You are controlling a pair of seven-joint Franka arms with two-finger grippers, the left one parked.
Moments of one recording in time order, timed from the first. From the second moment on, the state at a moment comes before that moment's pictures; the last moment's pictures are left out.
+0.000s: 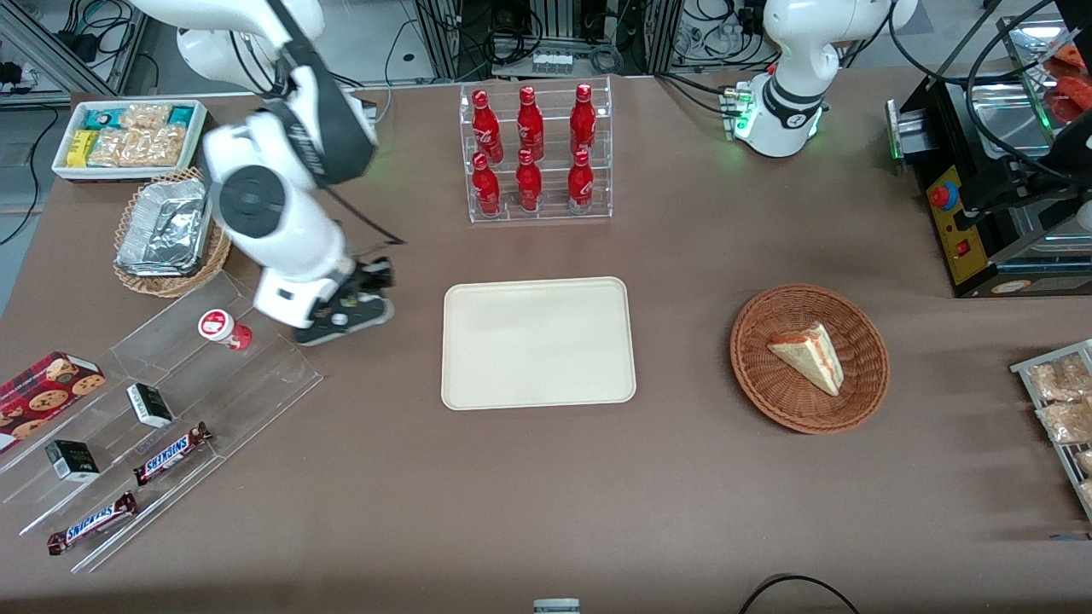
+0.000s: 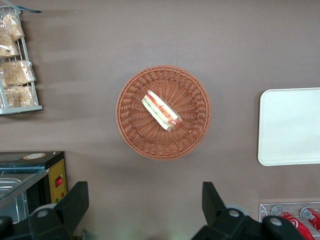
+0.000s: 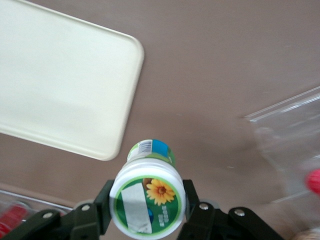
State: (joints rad) arm 0.52 0.20 -0.06 -1.80 0.04 1.86 0.17
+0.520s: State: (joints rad) arm 0.71 0.45 -0.06 -1.65 0.06 2.04 0.52
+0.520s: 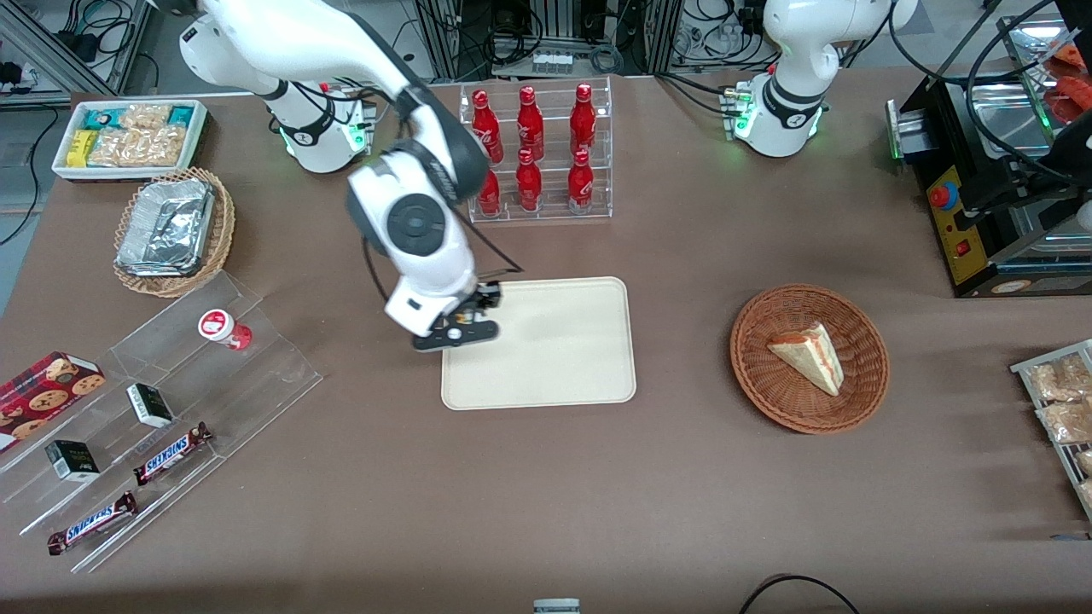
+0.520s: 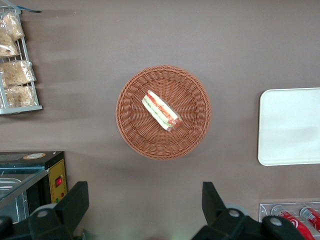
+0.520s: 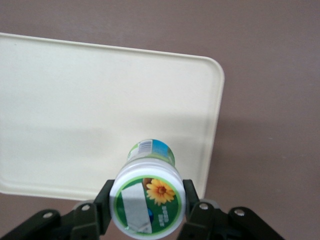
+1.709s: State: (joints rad) arm 0.80 0.71 -0.07 -1.54 0.06 2.24 0.70
